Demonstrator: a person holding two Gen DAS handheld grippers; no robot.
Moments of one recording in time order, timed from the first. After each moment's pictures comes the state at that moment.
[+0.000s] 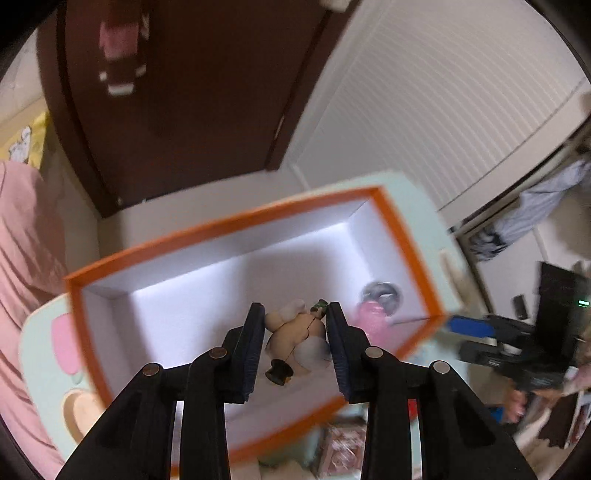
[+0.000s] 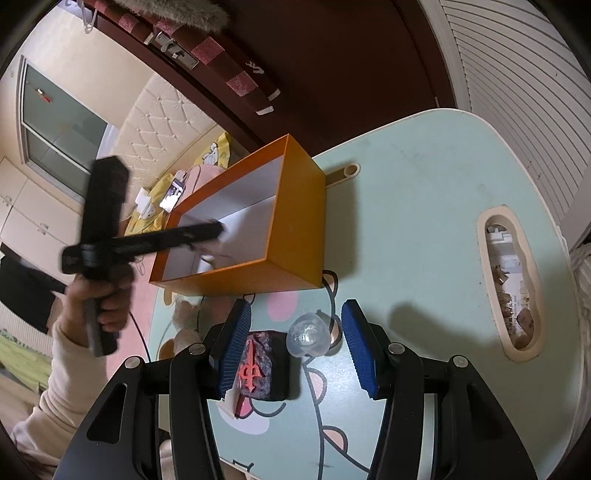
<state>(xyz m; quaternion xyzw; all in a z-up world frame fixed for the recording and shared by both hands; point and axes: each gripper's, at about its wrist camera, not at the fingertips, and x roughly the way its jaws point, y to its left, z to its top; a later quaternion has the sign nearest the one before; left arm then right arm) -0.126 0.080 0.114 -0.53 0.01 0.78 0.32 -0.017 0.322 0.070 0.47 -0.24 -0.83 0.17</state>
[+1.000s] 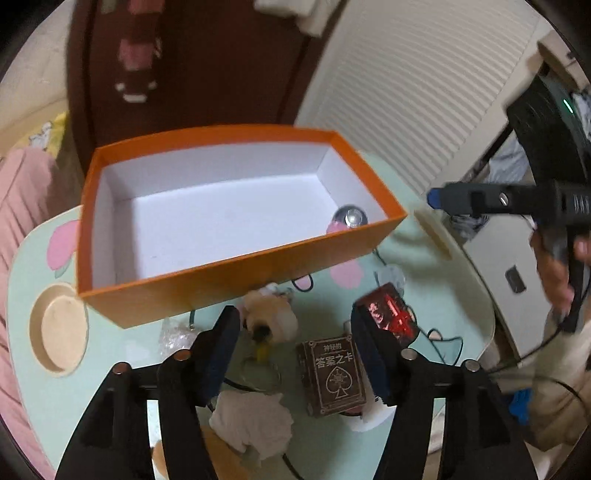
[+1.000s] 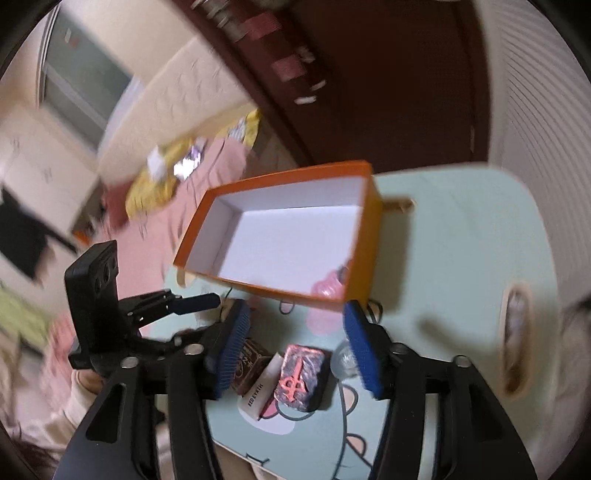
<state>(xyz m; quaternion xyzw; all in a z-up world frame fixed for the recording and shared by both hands) -0.022 0.040 0.075 -0.45 -0.02 0.83 0.32 -0.049 0.268 0.130 0.51 -0.11 -0.82 0.21</state>
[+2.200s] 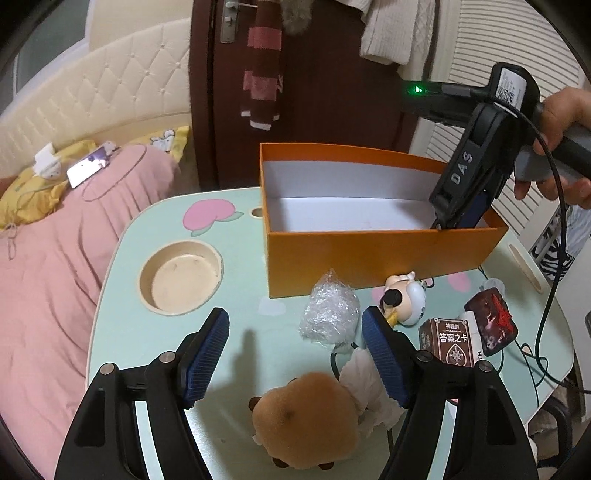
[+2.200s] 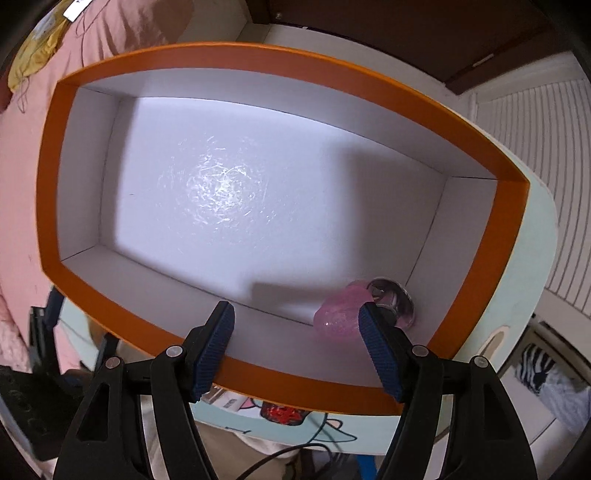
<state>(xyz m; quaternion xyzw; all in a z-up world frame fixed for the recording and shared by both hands) 0.004 -0.018 0.056 -0.39 0.00 0.92 0.12 -0.170 0.142 0.028 0.78 0.10 -0.61 0.08</state>
